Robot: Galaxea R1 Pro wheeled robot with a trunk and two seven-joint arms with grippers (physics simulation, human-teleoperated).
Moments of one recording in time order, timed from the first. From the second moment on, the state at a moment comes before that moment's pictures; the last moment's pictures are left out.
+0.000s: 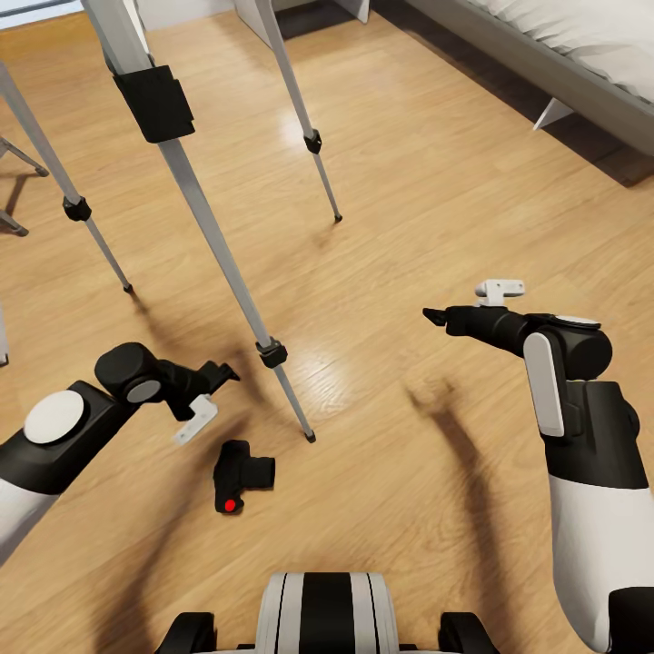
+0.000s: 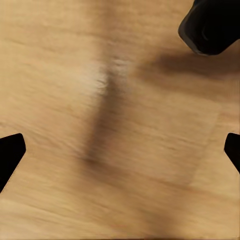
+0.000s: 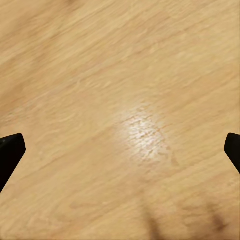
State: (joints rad) left arm -0.98 0.46 -0.59 -1.52 -1.03 -0.33 -1.32; right arm -0.91 -0.14 -0.02 -1.62 -0.21 1.04 0.18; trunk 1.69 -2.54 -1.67
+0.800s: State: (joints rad) left arm -1.04 0.47 -0.70 -1.51 -0.99 -0.35 -1.31; right arm -0.91 -0.14 -0.02 -1.62 -0.21 1.04 0.17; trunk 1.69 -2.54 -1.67
